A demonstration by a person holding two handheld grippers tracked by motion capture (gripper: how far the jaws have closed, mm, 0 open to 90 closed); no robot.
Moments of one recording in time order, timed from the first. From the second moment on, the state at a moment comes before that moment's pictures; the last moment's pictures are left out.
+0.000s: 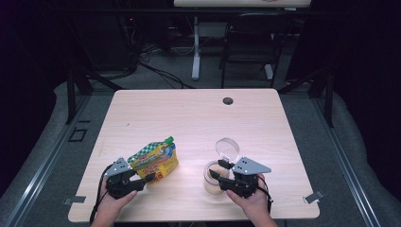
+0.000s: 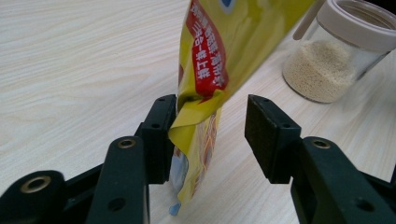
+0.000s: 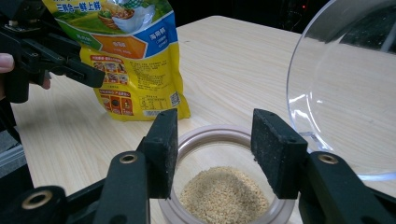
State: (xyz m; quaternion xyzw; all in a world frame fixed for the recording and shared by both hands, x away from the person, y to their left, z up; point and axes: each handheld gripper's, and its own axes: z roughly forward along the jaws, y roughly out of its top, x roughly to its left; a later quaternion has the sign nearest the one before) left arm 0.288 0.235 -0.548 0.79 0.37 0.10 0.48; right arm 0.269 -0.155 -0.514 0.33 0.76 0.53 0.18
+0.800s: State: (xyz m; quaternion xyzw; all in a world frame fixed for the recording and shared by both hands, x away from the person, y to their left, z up) left arm 0.280 0.248 -0.539 0.78 0.38 0.14 0.48; right arm 0.269 -0.156 -0.513 0.33 0.77 0.52 0.18
